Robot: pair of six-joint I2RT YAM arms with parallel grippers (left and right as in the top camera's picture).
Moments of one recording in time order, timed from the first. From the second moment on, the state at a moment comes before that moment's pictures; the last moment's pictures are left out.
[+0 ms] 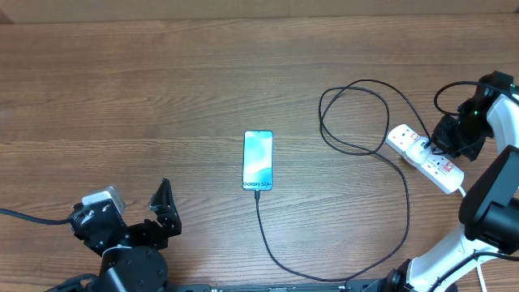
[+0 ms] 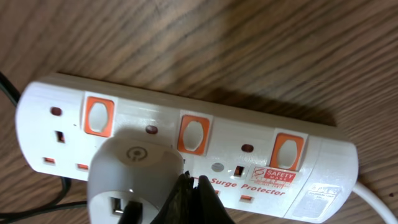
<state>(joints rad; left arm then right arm) -0.98 0.49 0.99 -1.22 -0.92 -0.91 -0.44 1.96 1.47 -1.12 -0.08 0.18</state>
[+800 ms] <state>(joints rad) -0.98 0.49 0.99 -1.22 -0.89 -0.91 -0.45 2.04 1.50 -1.11 -0.07 0.16</state>
